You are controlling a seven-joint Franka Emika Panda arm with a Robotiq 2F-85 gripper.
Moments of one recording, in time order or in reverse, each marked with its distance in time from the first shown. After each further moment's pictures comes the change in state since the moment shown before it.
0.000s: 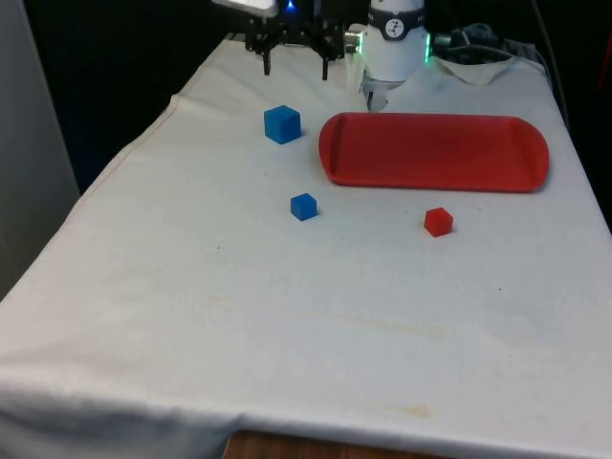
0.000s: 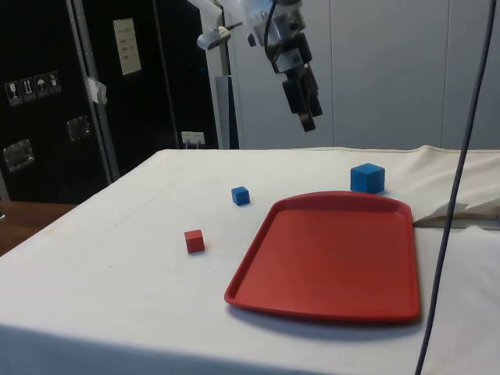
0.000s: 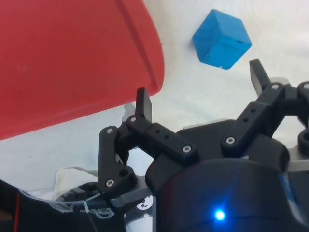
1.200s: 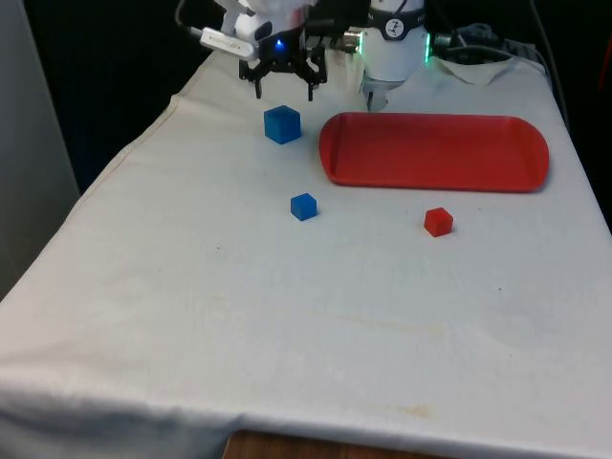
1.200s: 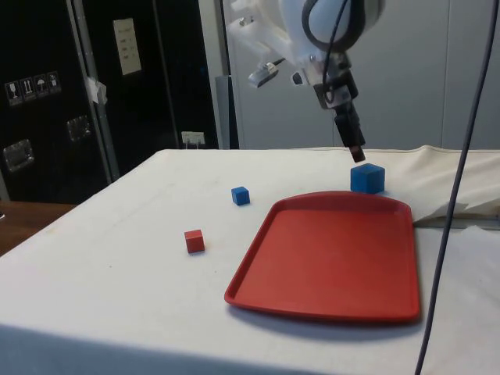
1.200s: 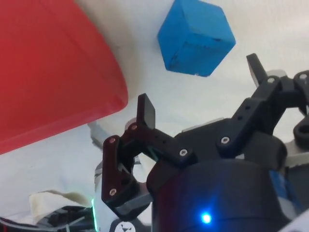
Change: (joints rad) arm -0.001 0.049 -0.131 -0.216 -0.054 0.225 -0.136
